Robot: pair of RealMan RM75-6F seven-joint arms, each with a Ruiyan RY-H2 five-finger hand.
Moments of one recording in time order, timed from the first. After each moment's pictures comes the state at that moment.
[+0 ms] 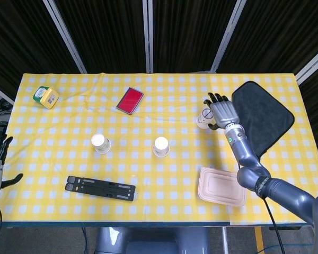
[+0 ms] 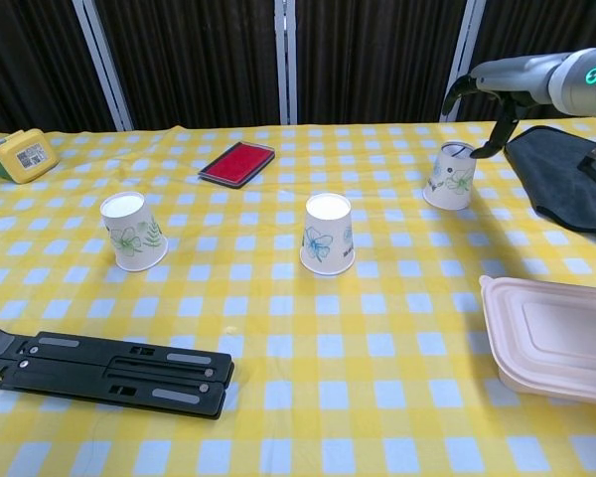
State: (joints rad) left arm -0.13 -1.17 -0.10 -1.54 1.39 1.44 0.12; right arm 0.93 -1.47 0.31 -1.12 -0.79 0.65 -0.44
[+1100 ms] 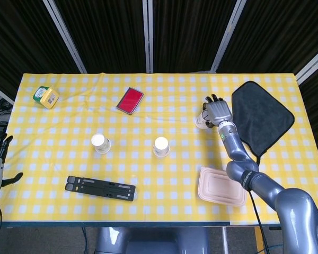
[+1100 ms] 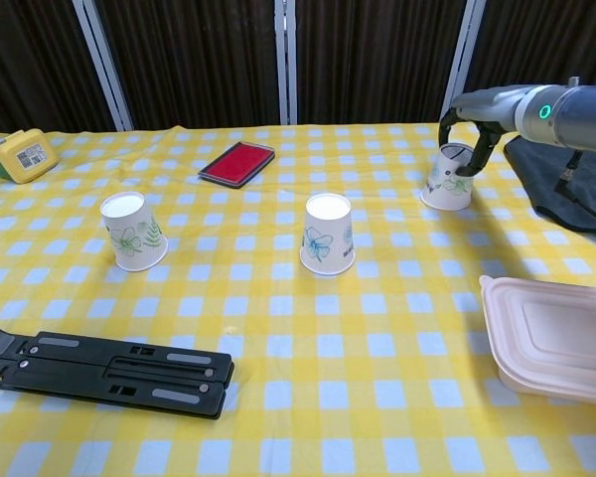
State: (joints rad) left arm -0.14 -1.18 -0.11 -1.53 1.36 1.43 0.12; right arm 1.02 -1.68 0.26 -0.75 -0.88 0.57 -0.29
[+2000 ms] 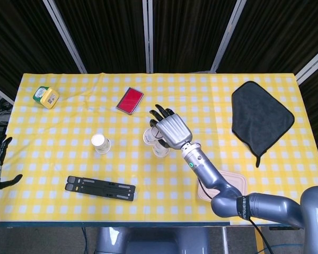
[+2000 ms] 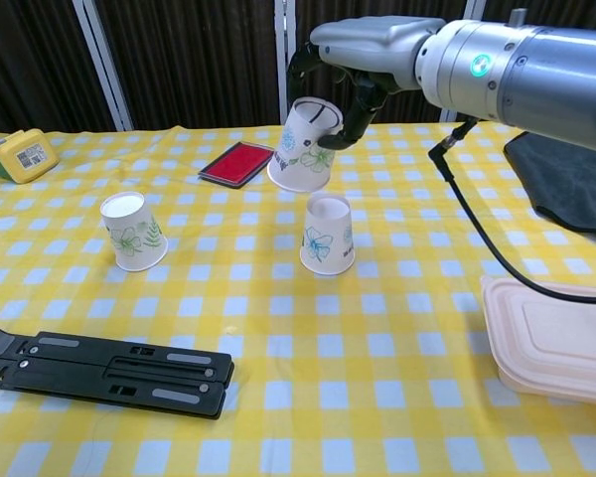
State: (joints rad) left arm -0.13 -1.15 -0.09 -1.56 1.40 1.44 0.08; right arm 1.02 -1.50 0.30 -1.58 -0.96 0.96 -0.55
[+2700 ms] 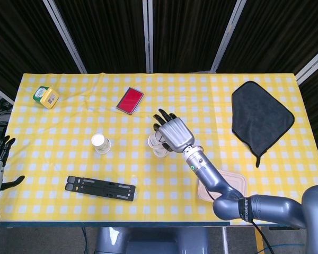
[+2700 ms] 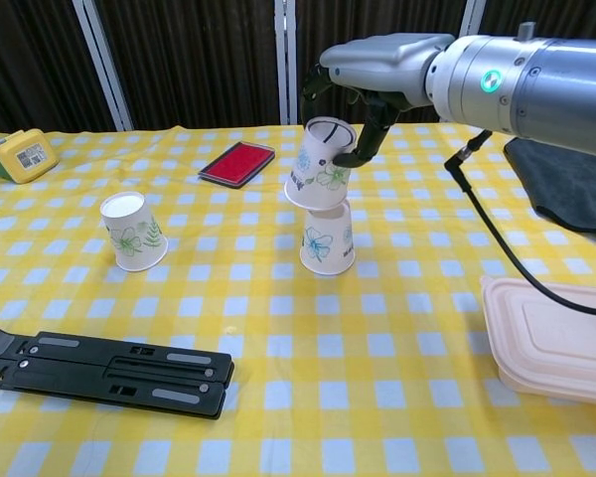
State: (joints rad) left arm -0.13 -1.14 -0.08 -1.57 1.42 1.44 0.07; right arm 1.03 -1.47 0.25 -1.63 -0.90 0.96 -0.61
